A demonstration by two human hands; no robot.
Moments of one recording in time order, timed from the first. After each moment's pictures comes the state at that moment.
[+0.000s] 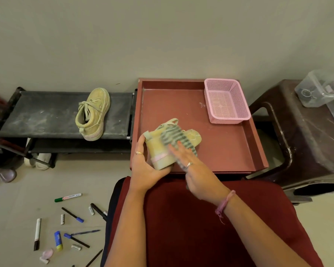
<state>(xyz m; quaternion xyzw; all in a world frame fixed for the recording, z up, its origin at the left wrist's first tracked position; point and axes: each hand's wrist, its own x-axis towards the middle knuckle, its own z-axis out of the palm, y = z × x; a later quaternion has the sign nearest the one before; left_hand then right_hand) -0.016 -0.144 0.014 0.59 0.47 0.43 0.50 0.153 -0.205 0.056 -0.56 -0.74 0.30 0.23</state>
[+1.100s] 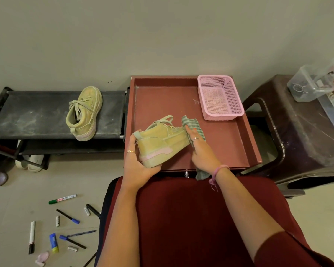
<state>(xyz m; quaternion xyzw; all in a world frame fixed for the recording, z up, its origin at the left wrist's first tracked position) -0.018 -0.138 0.009 0.59 0.46 0.41 0.53 0.194 -0.158 0.027 -0.73 -0.57 0.32 0.19</state>
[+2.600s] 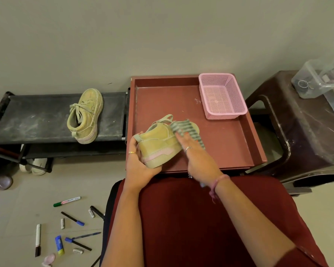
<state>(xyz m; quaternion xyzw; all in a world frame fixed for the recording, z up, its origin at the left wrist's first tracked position) -0.014 -0.130 0.006 0.57 0.45 0.41 0.55 0.172 -0.175 0.042 -0.68 -0.66 0.26 0.16</state>
